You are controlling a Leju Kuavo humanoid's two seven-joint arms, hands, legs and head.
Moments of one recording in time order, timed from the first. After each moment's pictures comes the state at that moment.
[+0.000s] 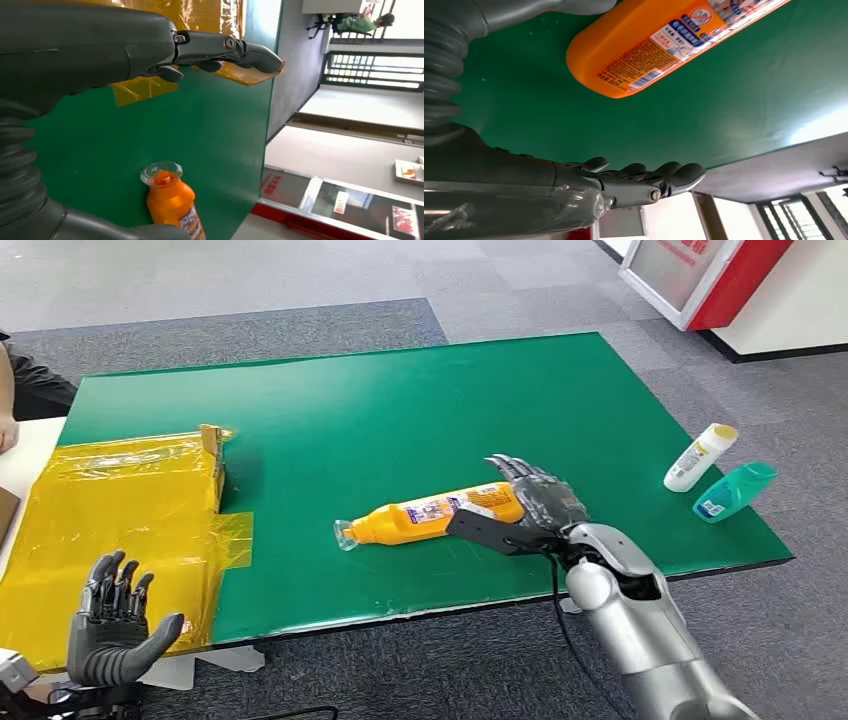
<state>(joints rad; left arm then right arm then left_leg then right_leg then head) 0.16 -0.31 0.26 -1.54 -0.19 -0.42 -0.59 -0.33 -0.03 0.09 -1.38 1.13 0.20 0.01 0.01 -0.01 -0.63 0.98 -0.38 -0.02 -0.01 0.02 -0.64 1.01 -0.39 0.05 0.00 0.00</state>
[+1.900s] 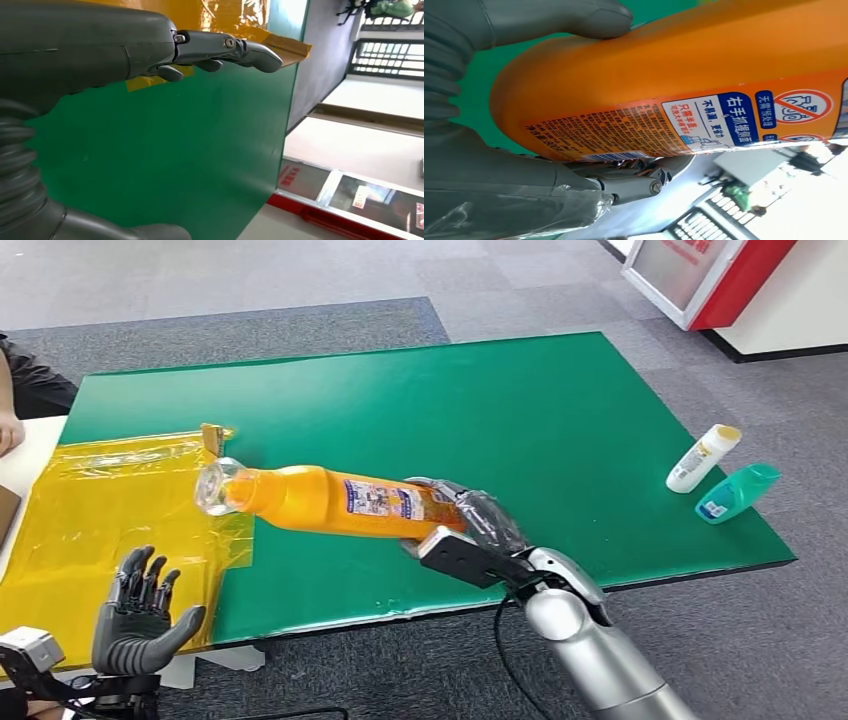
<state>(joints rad) 0.15 -0.29 0.20 -1.53 -0.16 -0.39 -0.49 -0.16 0.07 0.23 -1.55 0.70 0.09 -0.18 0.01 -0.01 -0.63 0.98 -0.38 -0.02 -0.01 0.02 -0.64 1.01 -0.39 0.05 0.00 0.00</state>
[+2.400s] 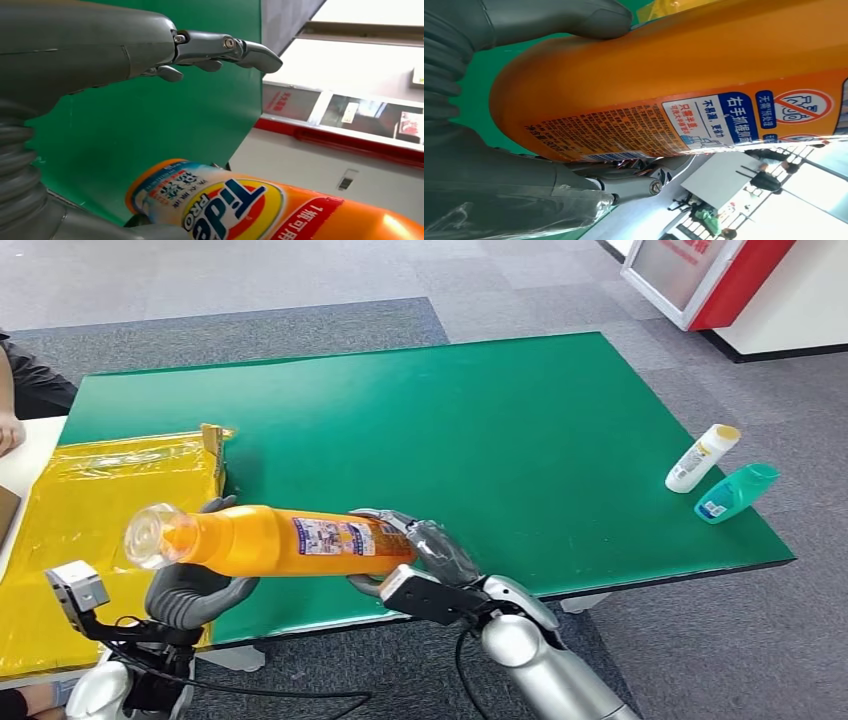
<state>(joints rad) -0.01 -0.19 -0.06 -1.51 0.01 -0.44 -0.34 -0.12 0.15 0.31 -1.46 0.70 0.05 -0.31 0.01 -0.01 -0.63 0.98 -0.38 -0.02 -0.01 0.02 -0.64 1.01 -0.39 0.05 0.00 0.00</state>
